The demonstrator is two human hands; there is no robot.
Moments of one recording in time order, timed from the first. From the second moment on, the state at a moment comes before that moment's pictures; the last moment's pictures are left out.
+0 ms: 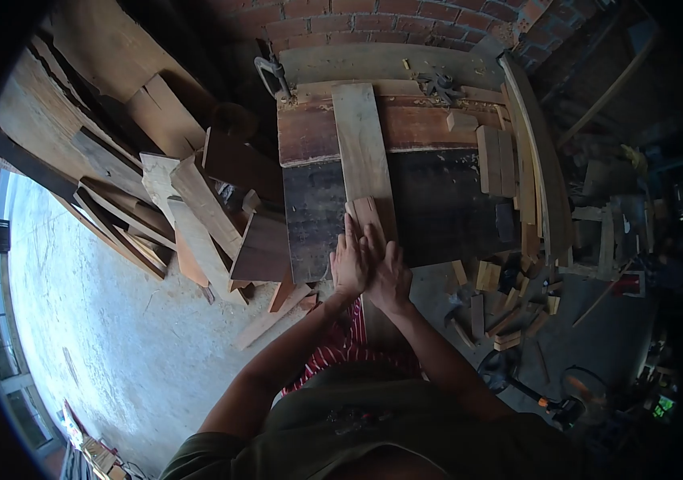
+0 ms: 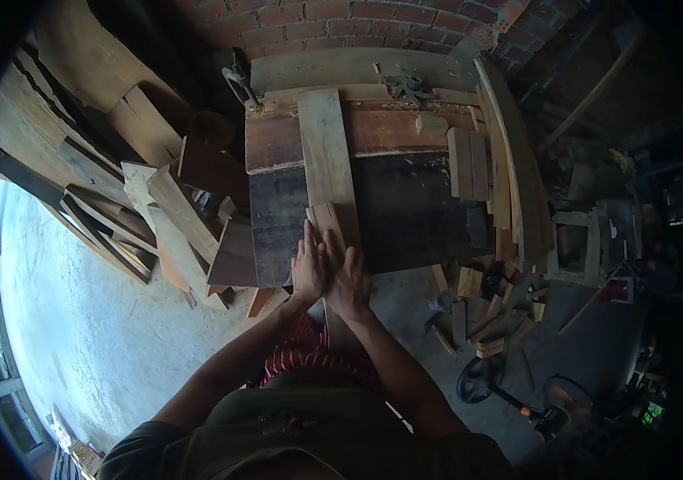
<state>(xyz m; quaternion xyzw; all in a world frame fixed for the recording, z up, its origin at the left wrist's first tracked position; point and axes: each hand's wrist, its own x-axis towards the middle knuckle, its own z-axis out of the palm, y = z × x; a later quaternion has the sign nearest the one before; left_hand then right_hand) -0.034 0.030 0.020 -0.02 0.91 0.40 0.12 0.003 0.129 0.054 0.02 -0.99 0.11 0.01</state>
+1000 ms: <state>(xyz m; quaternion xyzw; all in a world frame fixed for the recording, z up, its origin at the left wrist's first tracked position) -0.026 0.049 0.028 0.05 0.94 0.30 0.11 0.008 0.146 0.057 0.01 -0.99 0.15 0.04</state>
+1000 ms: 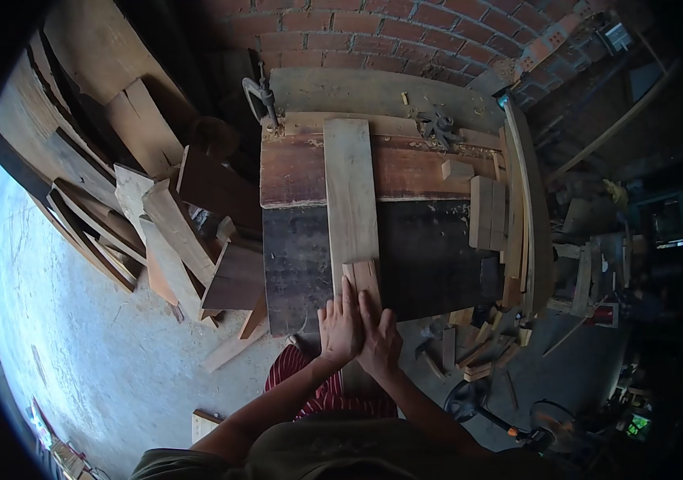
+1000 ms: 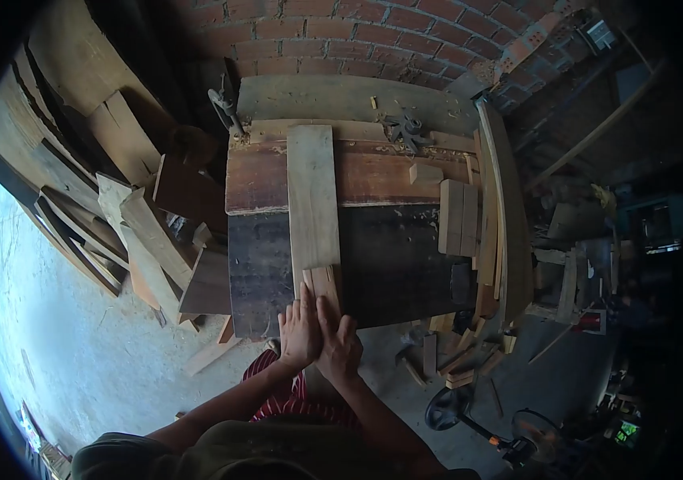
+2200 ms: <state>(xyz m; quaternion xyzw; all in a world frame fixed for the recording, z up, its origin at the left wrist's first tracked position) -0.072 0.027 0.017 0.02 0.93 0.35 0.09 -0.046 0.135 0.050 0.08 -0.99 0.14 0.04</state>
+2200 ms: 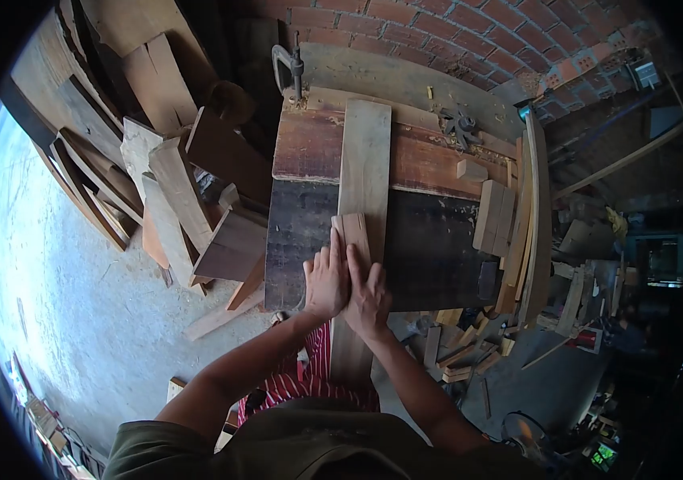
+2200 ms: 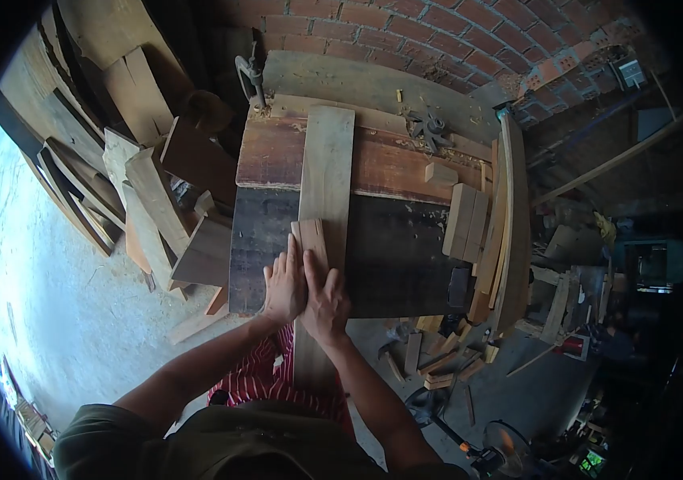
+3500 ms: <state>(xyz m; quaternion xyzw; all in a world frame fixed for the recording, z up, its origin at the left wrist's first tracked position) -0.350 0.073 0.030 0.05 0.95 0.29 0.06 -0.298 0.174 0.038 0.02 -0.98 0.17 0.13</state>
